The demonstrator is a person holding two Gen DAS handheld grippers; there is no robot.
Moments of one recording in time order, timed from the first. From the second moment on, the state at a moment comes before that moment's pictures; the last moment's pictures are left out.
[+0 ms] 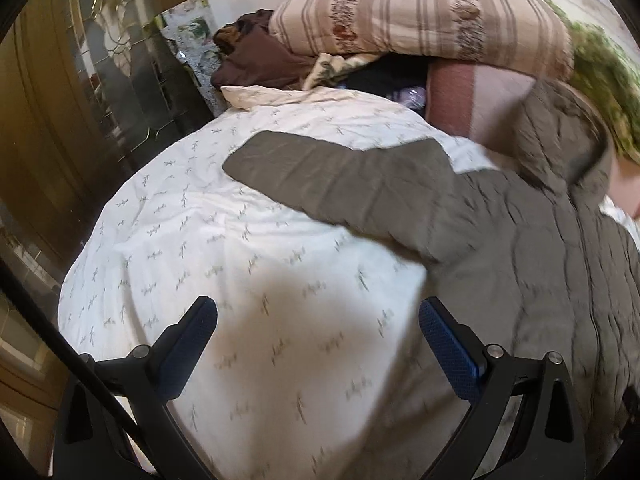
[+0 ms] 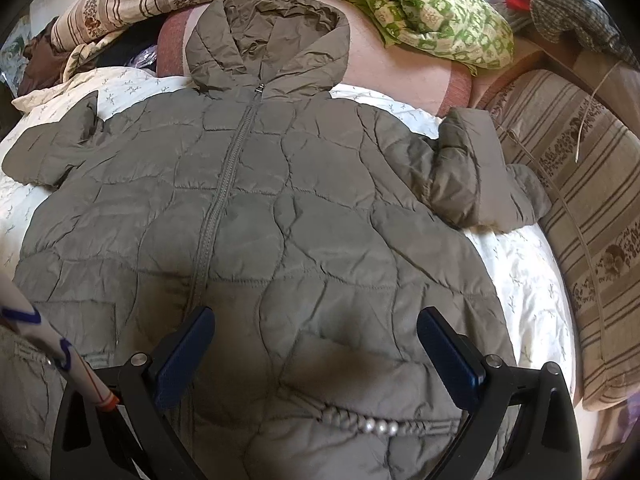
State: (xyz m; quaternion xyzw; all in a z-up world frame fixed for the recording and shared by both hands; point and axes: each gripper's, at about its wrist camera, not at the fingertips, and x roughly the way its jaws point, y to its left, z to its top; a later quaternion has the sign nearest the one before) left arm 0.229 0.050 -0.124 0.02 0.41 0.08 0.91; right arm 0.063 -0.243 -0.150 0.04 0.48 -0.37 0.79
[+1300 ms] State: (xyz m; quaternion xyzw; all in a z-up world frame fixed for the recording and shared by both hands) left arm 0.488 0.201 -0.224 -0.24 0.46 0.12 0.85; right arm 0.079 -0.262 -0.169 0.02 0.48 -0.40 0.78
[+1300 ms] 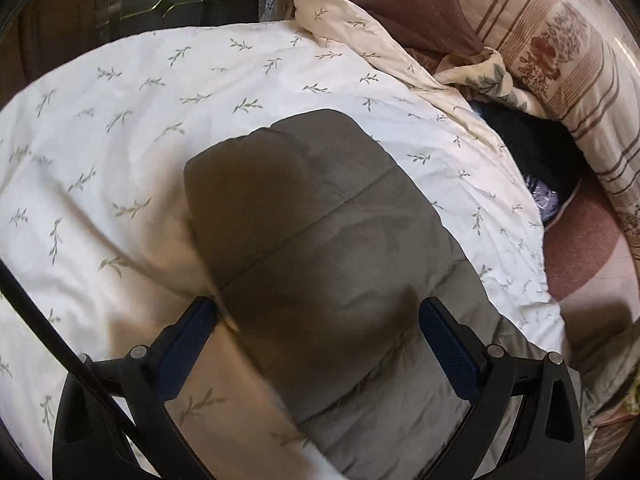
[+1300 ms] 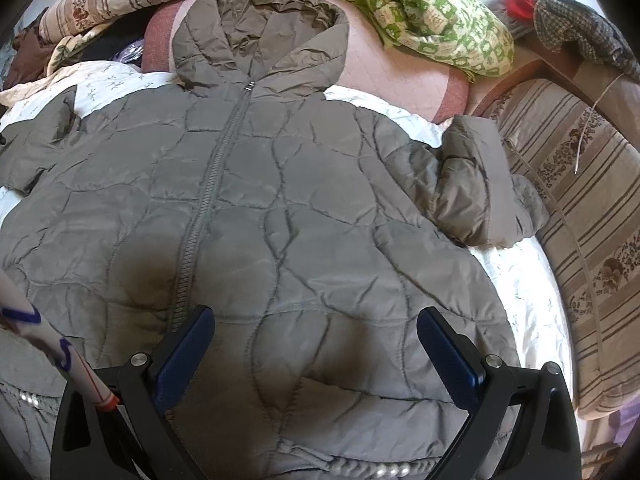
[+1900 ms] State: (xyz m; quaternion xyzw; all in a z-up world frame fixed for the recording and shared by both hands) left arm 0.403 0.074 -0.074 -0.18 0.43 -0.06 0.88; right arm 0.039 -0.267 -0.147 0.08 0.45 -0.41 0.79
